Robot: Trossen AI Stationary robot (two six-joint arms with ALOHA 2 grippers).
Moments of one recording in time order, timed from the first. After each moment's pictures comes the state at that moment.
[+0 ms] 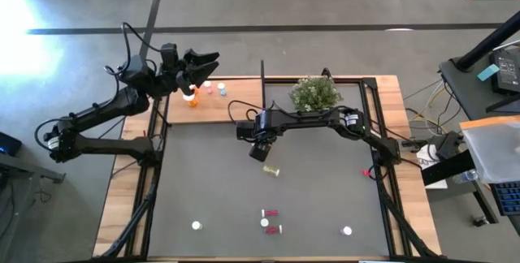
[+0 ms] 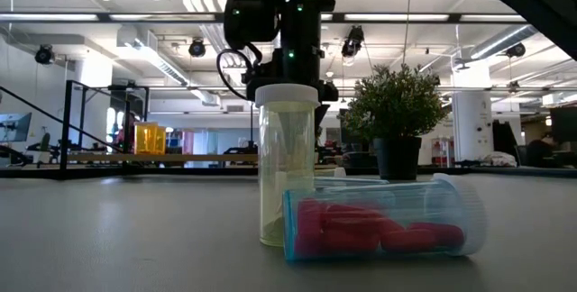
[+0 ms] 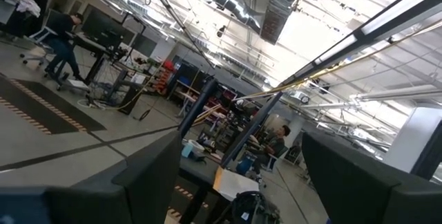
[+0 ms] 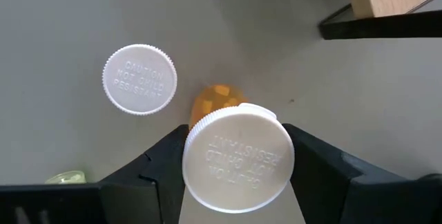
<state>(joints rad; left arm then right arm) 0.46 0.93 1.01 0.29 0.16 -0.60 -0.07 2.31 2.04 -1.21 0.18 0.38</state>
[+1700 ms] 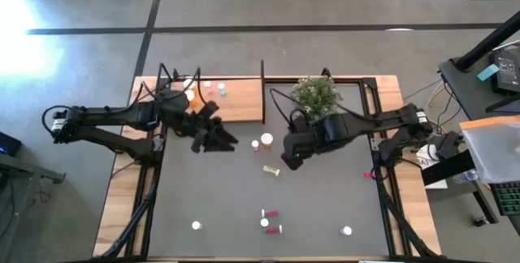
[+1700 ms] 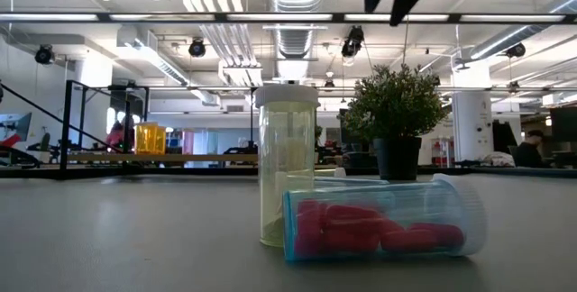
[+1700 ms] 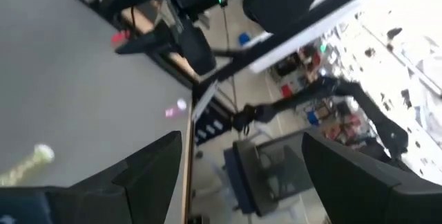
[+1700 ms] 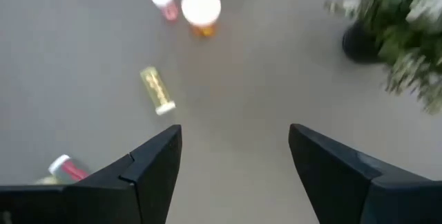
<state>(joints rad) 0.03 1.01 1.01 -0.16 0.40 -0.86 0.19 1.72 1.75 -1.38 0.29 1.00</state>
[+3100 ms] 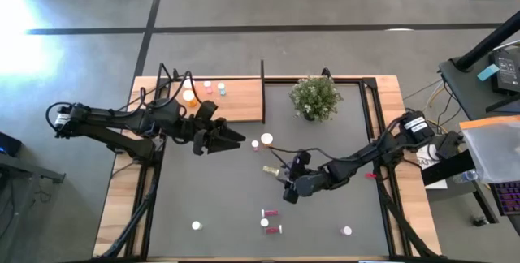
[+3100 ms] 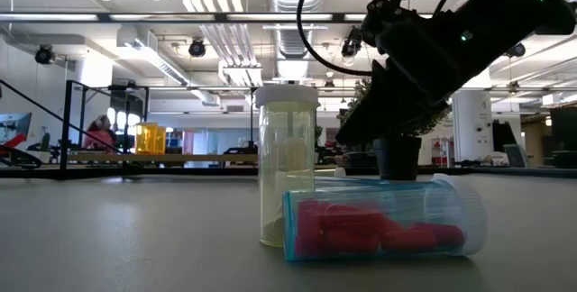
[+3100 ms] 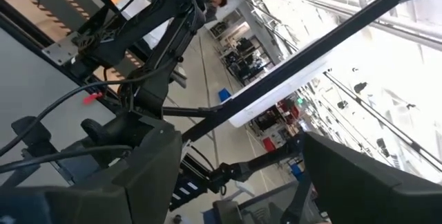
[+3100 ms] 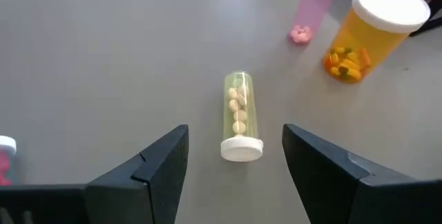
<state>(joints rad) -0.09 1.05 1.01 0.10 0.14 -0.94 0.39 1.75 0.80 0.17 0.55 0.50</state>
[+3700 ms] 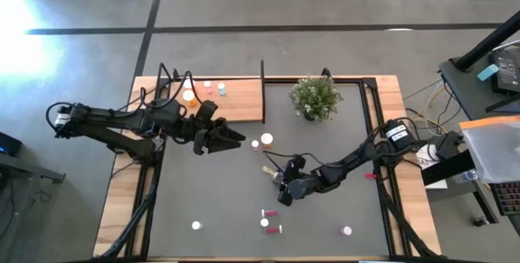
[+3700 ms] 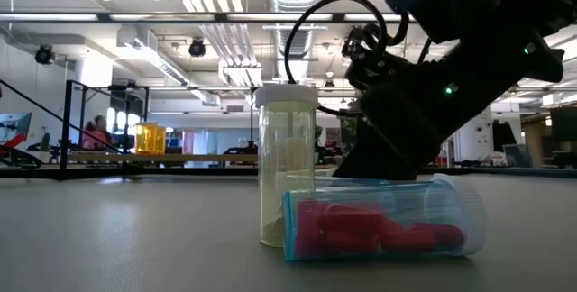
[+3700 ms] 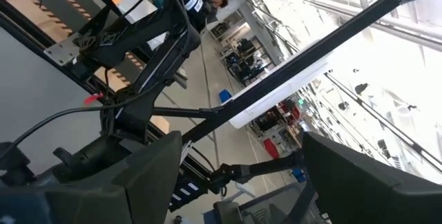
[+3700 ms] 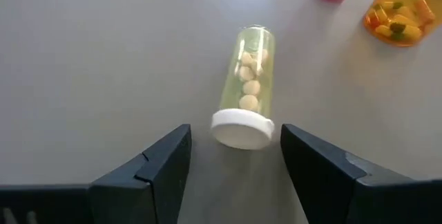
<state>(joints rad) -0.09 1.05 1.01 0.10 0.13 -0.94 0.37 1.93 0.83 0.30 0.53 0.53</state>
